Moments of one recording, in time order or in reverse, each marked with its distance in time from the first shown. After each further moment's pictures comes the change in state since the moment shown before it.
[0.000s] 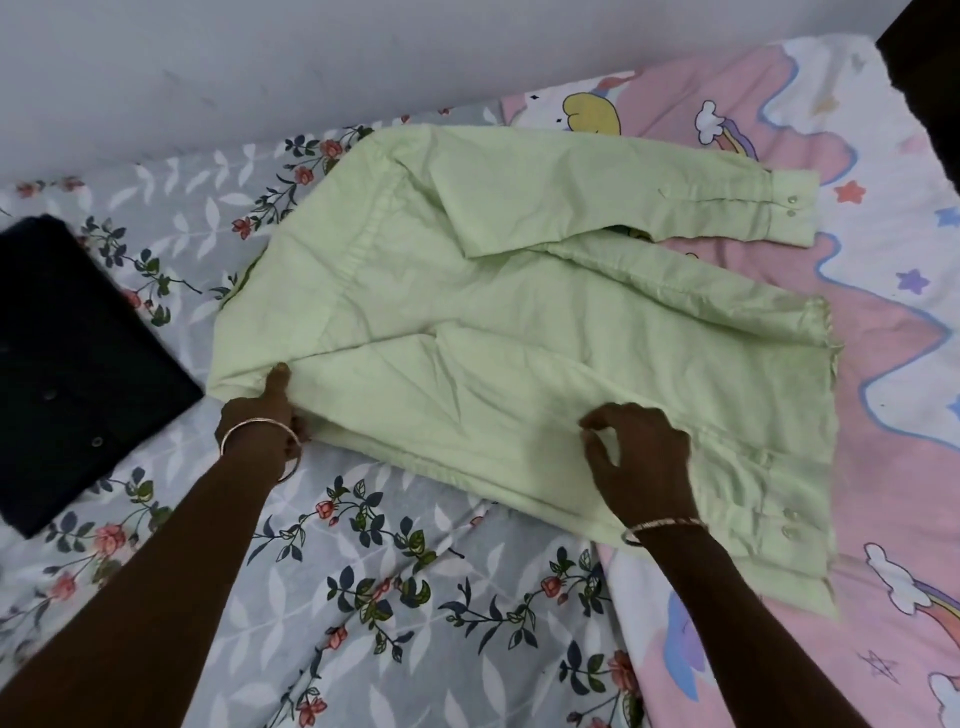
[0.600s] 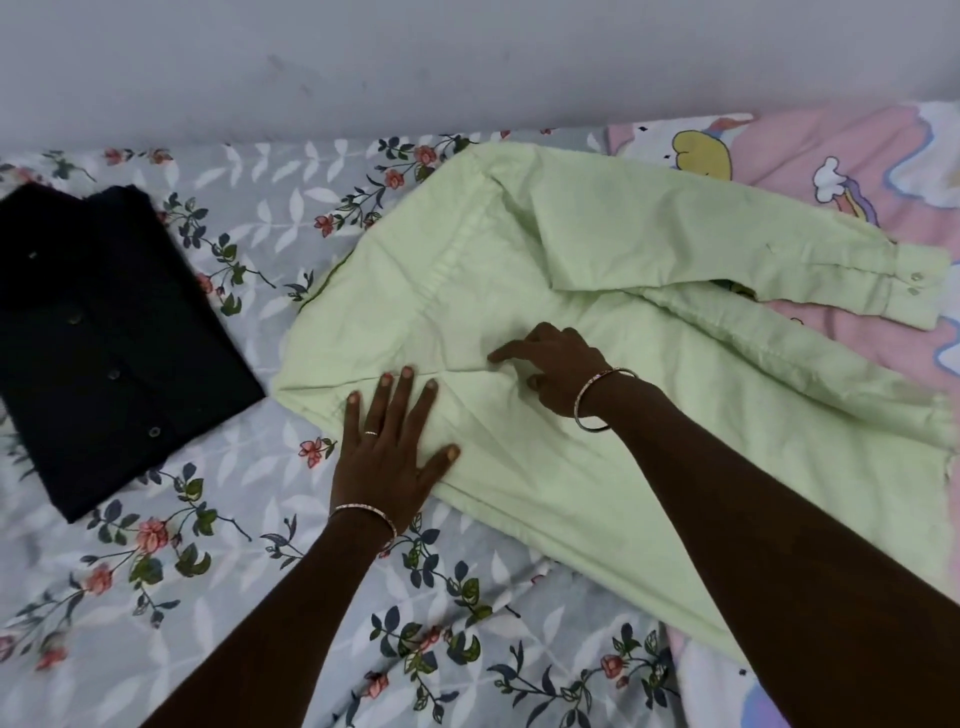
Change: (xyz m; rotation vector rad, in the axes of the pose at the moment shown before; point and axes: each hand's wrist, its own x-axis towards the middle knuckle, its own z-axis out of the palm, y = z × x) left_hand 0.018 -0.068 0.031 1.090 0.050 1.223; right_hand 0.166 -0.114 0.079 -0.159 -0.706 -0.375
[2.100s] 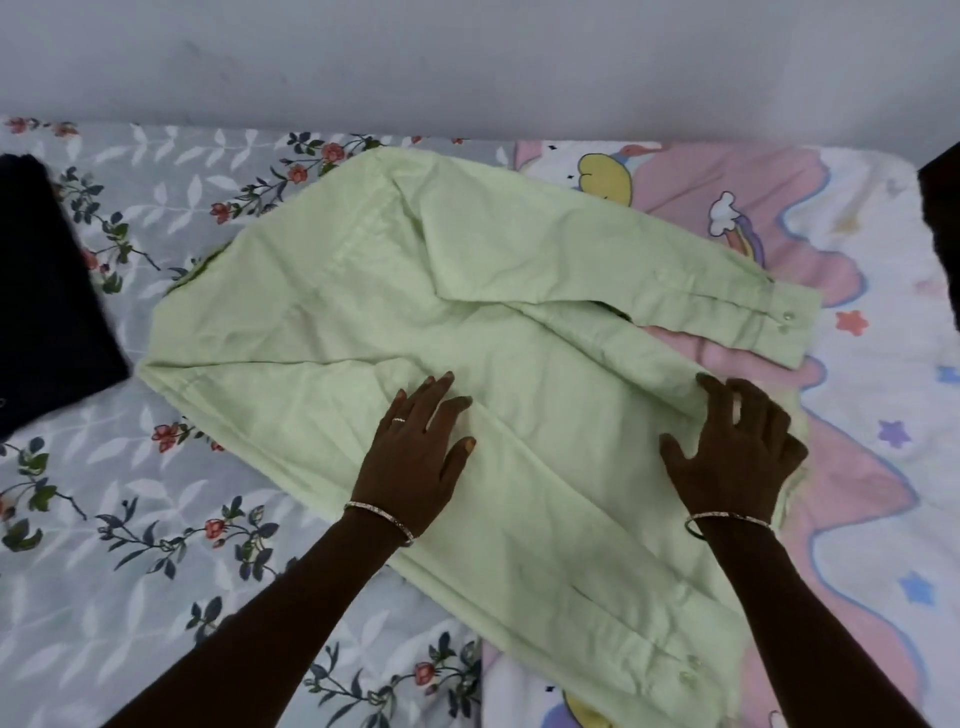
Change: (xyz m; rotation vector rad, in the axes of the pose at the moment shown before) left_hand 0.047 0.196 -0.035 -0.400 0.102 0.005; right_hand -0.180 0.223 -0.017 -0.157 0.811 0.515
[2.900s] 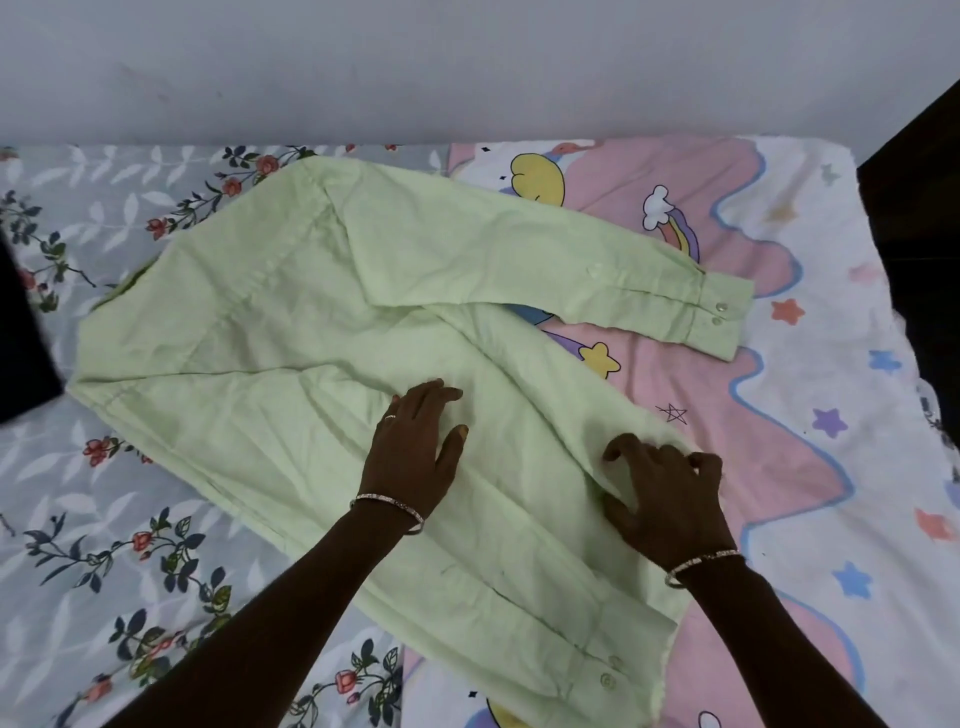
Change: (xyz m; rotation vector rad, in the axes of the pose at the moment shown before) left_hand 0.035 0.065 0.036 -0.221 0.055 -0.099; right_hand -0.017 0.057 -0.006 0.032 -0.248 -0.428
